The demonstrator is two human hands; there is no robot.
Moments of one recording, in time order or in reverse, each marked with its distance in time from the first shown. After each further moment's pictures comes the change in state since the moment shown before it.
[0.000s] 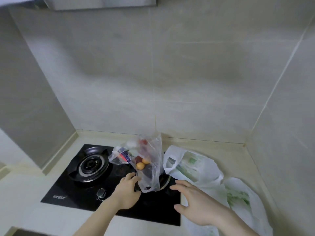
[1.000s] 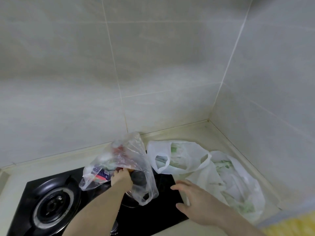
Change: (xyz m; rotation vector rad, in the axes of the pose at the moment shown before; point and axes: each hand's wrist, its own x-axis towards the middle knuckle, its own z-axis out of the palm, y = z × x) left_hand 0.221 -0.044 0.019 0.335 -0.071 0.065; right_hand 0.059 -0.045 0.056 0.128 0.236 0.373
